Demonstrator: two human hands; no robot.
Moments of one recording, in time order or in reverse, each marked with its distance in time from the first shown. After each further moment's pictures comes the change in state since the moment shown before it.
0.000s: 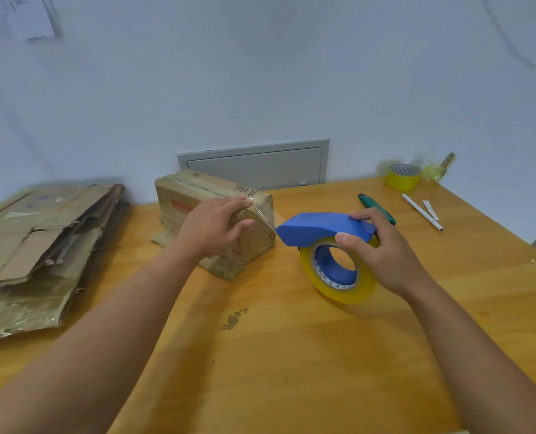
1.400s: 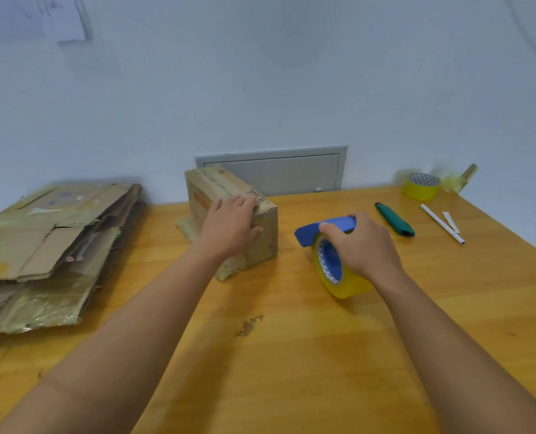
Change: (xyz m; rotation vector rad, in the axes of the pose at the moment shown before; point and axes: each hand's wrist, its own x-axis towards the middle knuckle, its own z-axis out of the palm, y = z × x) left_hand 0.010 0.007 0.001 0.136 -0.006 -0.172; right_hand 0.050 -0.014 0.058 -0.377 0.141 0.189
